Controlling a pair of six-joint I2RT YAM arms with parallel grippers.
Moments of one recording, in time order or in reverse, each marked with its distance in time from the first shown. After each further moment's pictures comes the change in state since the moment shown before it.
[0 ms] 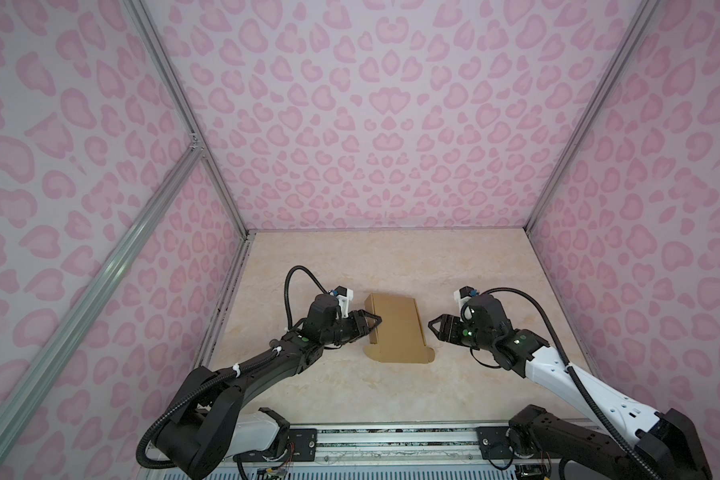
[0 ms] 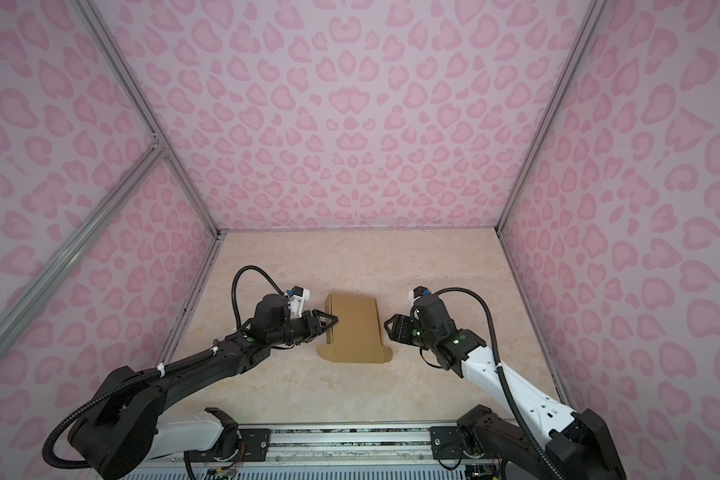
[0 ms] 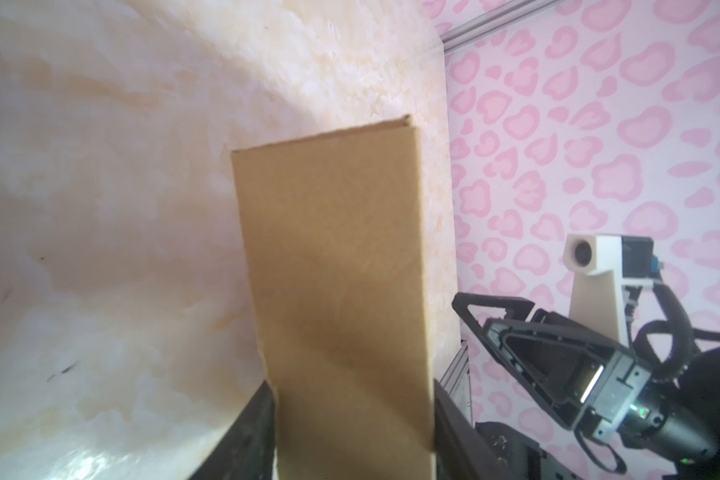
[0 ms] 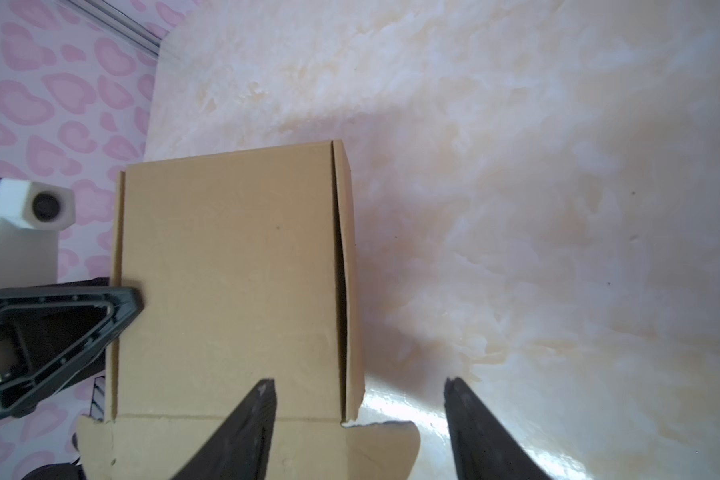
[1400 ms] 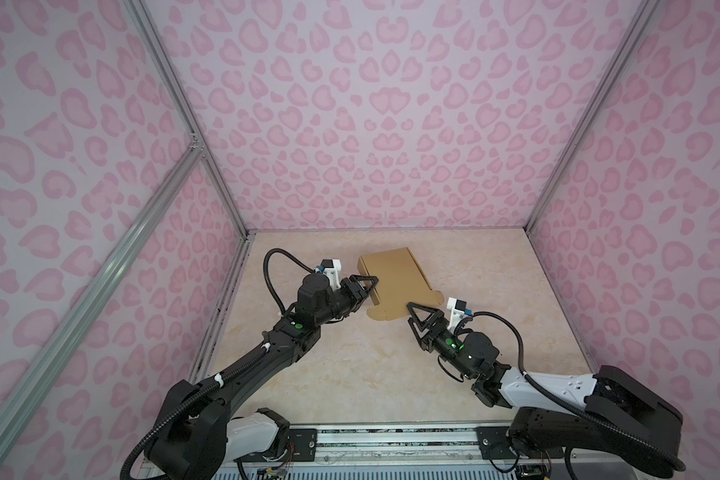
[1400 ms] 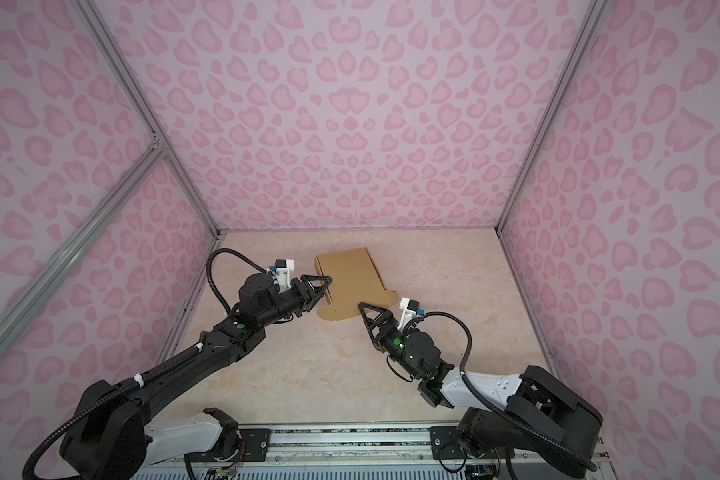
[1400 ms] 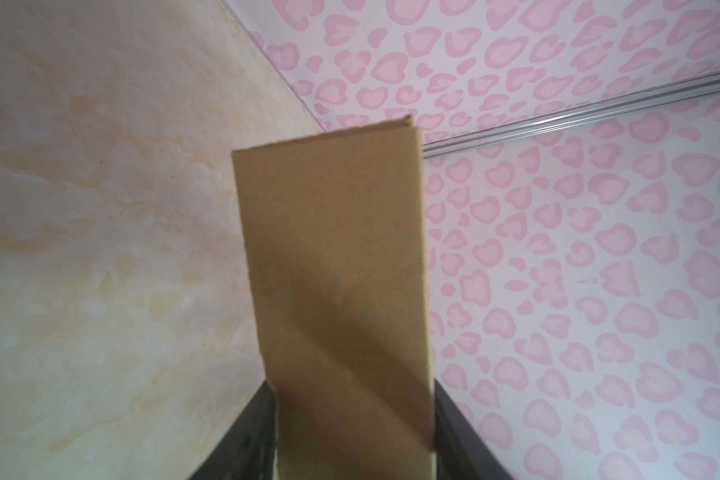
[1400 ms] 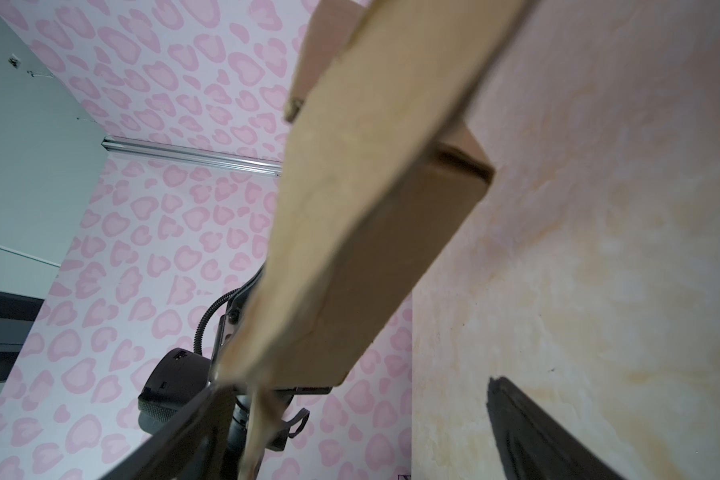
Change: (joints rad) left arm 0.033 -0.049 0.151 0.072 -0.100 -0.252; right arm 0.324 0.254 -0.333 1.334 0.301 0.716
